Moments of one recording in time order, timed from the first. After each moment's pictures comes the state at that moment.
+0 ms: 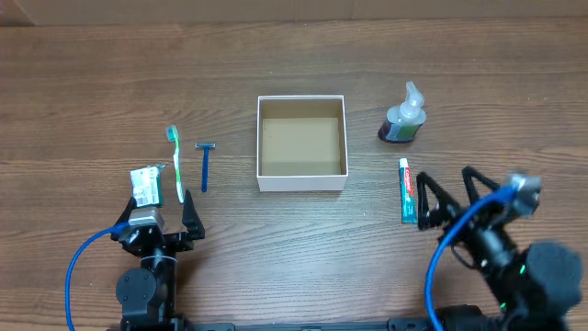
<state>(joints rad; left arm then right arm) 0.07 0.01 0.01 -0.08 -0.02 -0.11 0.05 0.43 0.75 -0.53 -0.29 0.40</state>
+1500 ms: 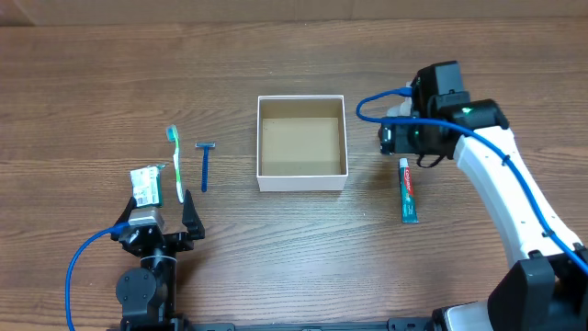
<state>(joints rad) 0.07 0.01 0.01 -0.08 -0.02 -0.11 0.17 1.61 1.31 -0.91 -0.03 0.17</state>
